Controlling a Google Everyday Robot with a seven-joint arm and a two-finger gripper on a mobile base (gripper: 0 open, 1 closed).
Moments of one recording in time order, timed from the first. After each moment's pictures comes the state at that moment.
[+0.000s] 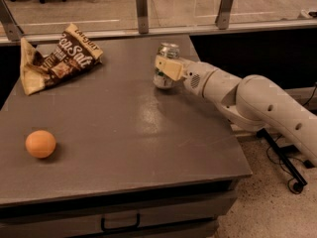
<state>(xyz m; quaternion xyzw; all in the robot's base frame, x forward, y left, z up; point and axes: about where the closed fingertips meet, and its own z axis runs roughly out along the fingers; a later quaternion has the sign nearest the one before) 0.663 -0.049 0.888 -0.13 0.71 0.36 0.59</state>
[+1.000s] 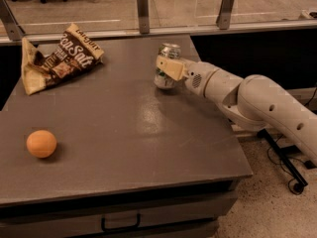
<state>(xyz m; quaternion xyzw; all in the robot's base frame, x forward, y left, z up) 0.663 -0.049 0.891 -0.13 0.71 0.36 0.59</state>
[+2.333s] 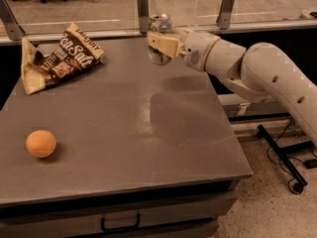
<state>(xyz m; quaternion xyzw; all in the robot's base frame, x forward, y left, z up) 0.668 -0.025 0.971 -0.26 0.64 0.34 0.64</state>
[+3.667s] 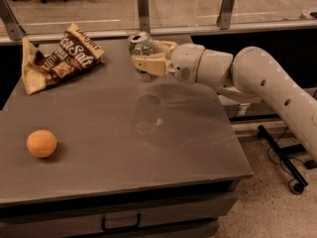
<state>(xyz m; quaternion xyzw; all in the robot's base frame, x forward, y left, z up) 0.631 0.021 0.942 -0.39 0.59 0.35 0.61</state>
